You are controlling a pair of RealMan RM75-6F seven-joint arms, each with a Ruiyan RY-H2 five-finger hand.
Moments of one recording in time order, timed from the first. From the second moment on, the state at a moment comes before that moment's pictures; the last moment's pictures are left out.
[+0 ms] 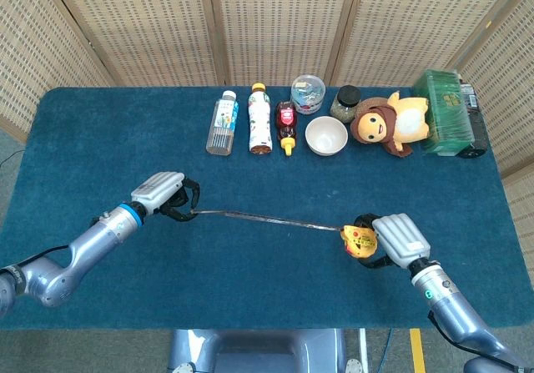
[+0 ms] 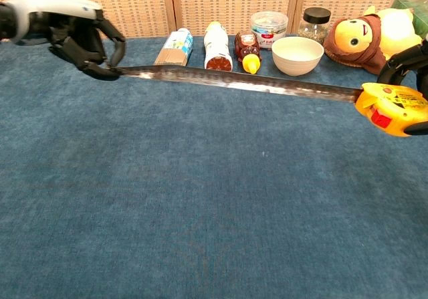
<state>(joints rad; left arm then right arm) -0.87 -1.15 -0.15 -1.63 1.18 0.62 -0.36 0.56 -1.02 0.04 -1.95 -1.18 1.00 -0.25</state>
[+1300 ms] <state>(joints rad) -0.82 -1.16 -0.17 -1.63 1.19 0.62 -0.35 0.54 -1.02 0.06 -1.96 -1.21 0.99 -0.24</state>
